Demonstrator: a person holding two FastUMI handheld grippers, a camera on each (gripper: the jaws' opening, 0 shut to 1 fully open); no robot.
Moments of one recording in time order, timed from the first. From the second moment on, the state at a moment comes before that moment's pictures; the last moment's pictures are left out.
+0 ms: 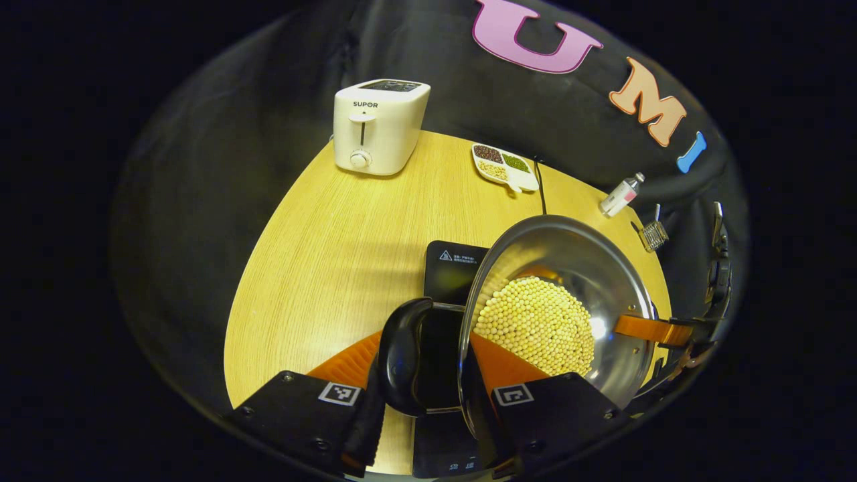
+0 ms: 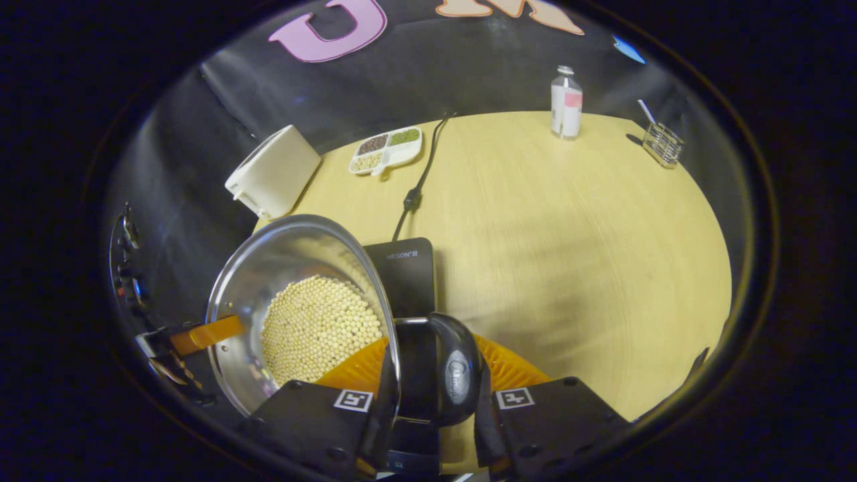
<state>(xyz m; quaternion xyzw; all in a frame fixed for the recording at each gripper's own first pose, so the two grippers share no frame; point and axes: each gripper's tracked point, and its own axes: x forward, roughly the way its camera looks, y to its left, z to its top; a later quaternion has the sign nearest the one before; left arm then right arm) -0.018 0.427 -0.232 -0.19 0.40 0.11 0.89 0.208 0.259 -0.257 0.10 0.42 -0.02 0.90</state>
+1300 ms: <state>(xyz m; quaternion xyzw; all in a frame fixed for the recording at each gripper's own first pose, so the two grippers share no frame) -0.023 0.423 -0.236 -0.12 0.39 0.10 0.91 0.209 0.253 -0.260 0.09 0.43 -0.02 0.90</state>
